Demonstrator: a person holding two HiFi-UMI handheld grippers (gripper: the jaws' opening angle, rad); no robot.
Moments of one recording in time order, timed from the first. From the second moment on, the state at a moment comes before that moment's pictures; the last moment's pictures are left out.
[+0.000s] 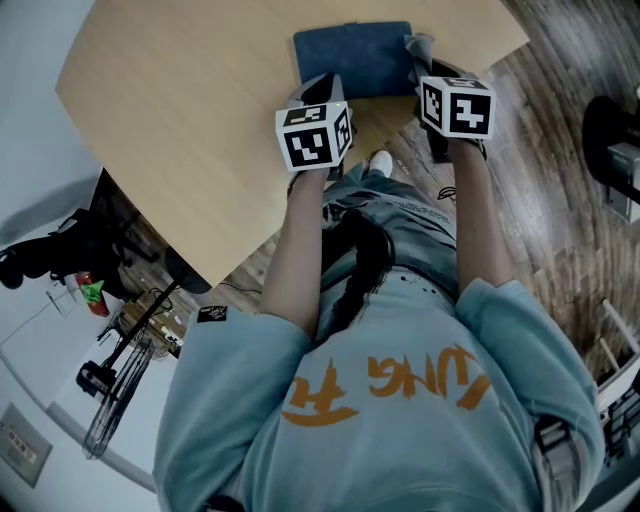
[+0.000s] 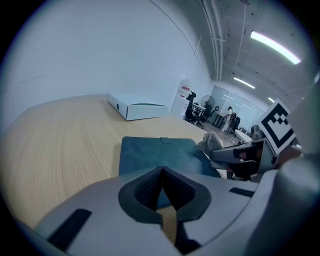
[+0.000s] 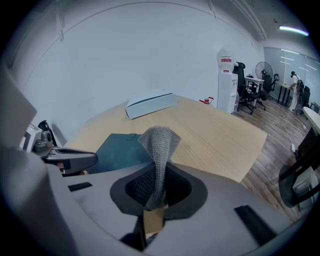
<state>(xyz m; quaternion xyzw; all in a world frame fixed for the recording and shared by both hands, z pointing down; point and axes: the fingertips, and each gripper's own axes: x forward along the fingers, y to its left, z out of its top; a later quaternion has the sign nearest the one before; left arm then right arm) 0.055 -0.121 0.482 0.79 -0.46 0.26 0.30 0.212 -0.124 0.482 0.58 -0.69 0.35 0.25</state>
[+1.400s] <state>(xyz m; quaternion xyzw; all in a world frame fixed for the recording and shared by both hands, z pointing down) -0.074 -0.197 0.456 0.75 -0.53 0.12 0.37 0.026 -0.199 0.475 0.46 -0.77 0.31 0.30</state>
